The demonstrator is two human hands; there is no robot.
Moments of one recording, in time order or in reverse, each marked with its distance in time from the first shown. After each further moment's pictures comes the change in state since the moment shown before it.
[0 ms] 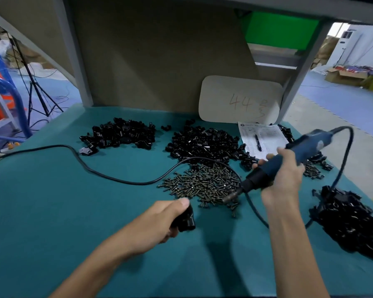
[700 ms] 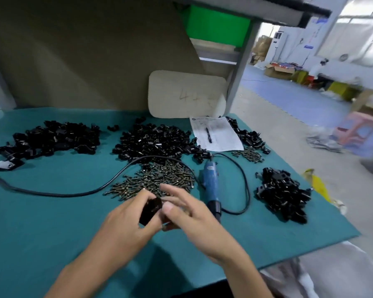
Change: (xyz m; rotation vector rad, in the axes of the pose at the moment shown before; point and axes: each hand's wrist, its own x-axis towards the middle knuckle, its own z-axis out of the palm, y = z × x) left_hand 0.032 -0.008 0.036 0.571 0.312 0.325; right_hand -0.082 0.036 -0.055 -0.685 -0.800 0.085
